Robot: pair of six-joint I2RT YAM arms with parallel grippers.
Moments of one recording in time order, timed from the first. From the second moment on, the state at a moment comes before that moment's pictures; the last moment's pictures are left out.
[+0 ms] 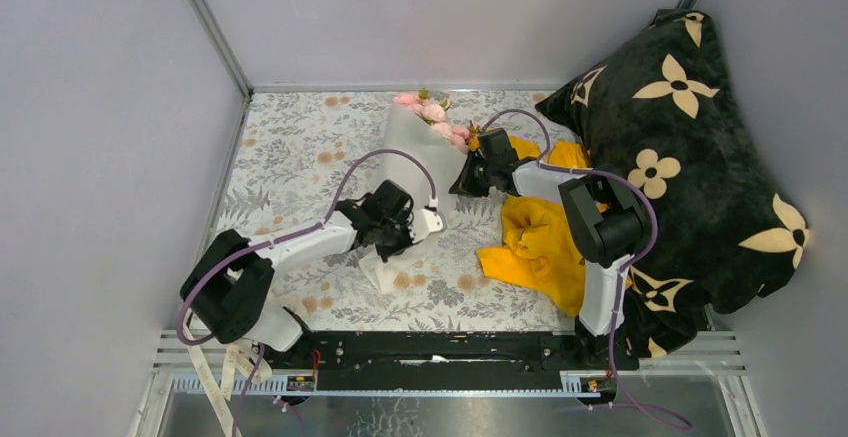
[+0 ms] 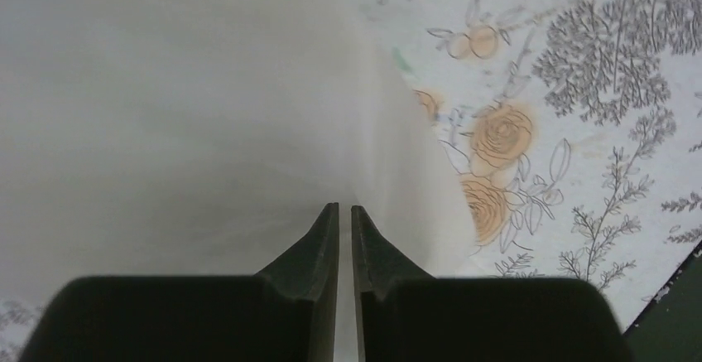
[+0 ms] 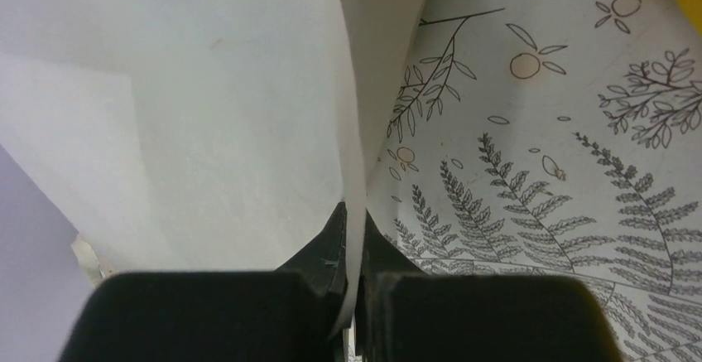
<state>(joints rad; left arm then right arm) -0.67 1.48 0.85 -0.45 0.24 0.51 0.46 1.96 1.16 -0.04 -0.28 0.74</state>
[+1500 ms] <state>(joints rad) -0.80 1.43 0.84 -0.67 0.31 0.56 0.45 2.05 1.29 -0.17 -0.25 0.65</state>
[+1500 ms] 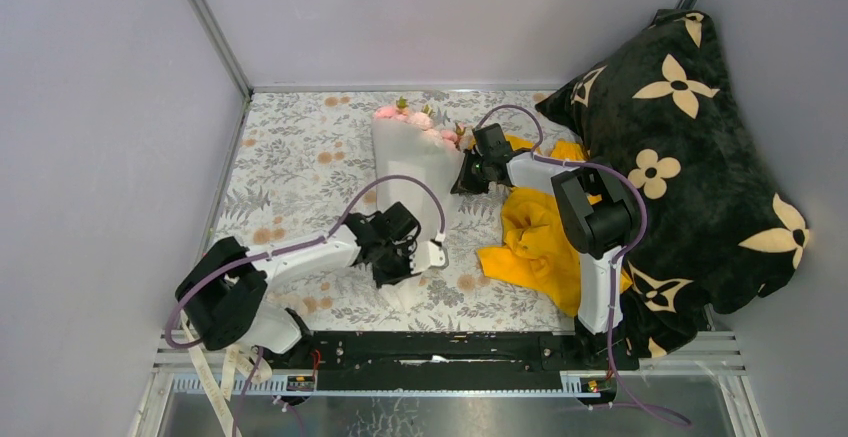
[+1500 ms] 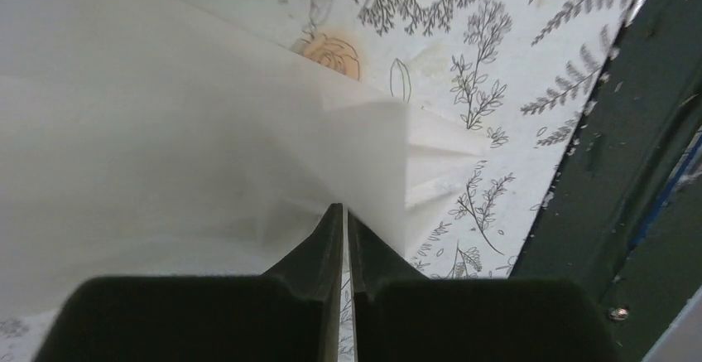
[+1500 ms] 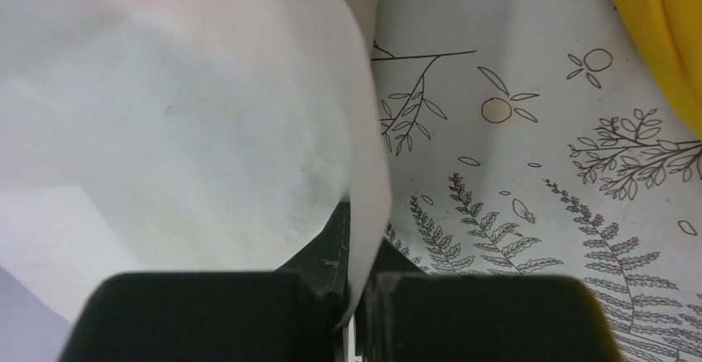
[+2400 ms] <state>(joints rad) -1.09 1.49 0.73 -0.52 -0.02 0.57 0.45 1.93 1.28 -0.41 -0.32 0.59</state>
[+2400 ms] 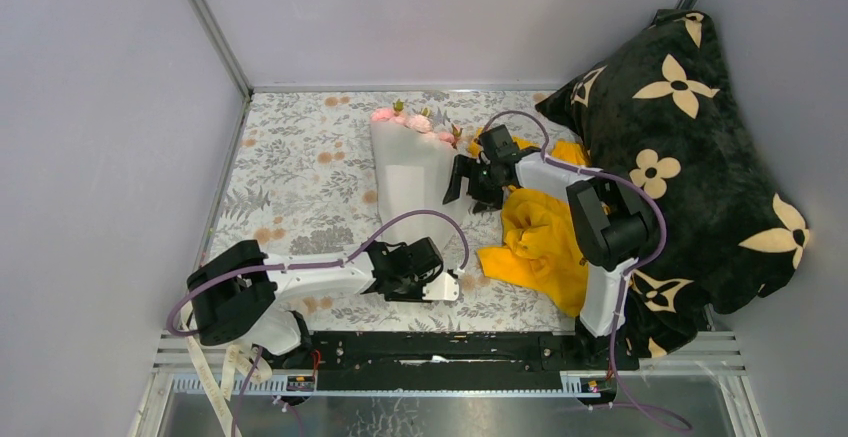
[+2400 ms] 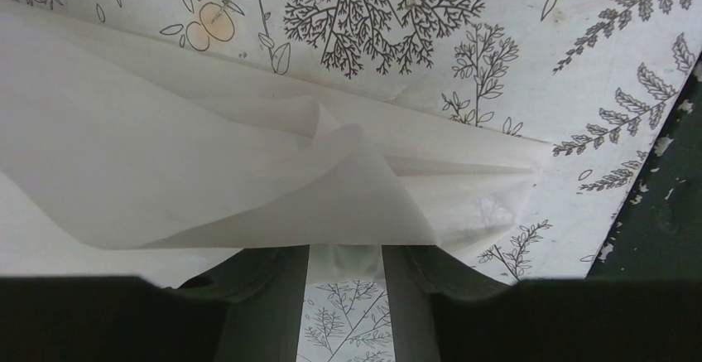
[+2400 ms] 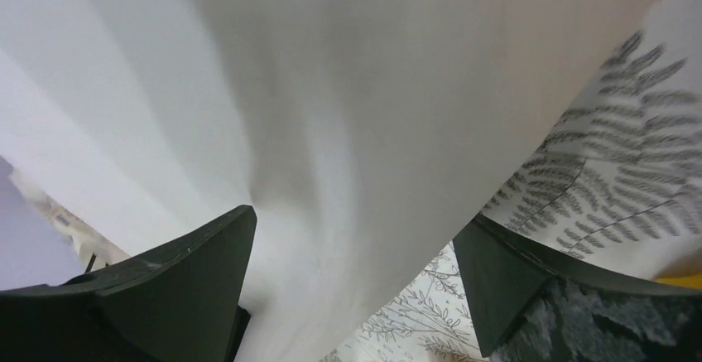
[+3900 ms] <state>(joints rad) 0.78 1.69 1.12 -0.94 0.11 0.72 0.51 2.07 1.26 -0.16 -0.46 0.67</state>
